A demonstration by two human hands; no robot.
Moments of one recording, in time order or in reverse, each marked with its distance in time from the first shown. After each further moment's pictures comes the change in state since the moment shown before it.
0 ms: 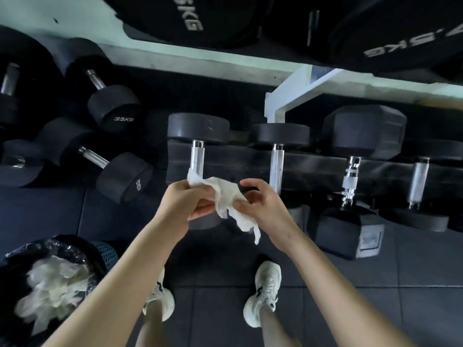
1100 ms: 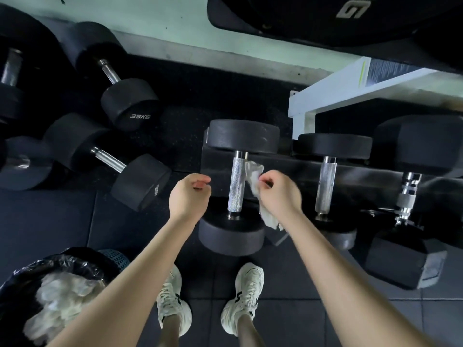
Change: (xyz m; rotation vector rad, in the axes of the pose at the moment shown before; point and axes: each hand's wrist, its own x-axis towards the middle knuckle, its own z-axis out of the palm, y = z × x) left_hand 0.115 -0.010 -0.079 0.441 0.245 0.264; right_hand 0.113 -0.009 0.078 -0.760 0.346 0.089
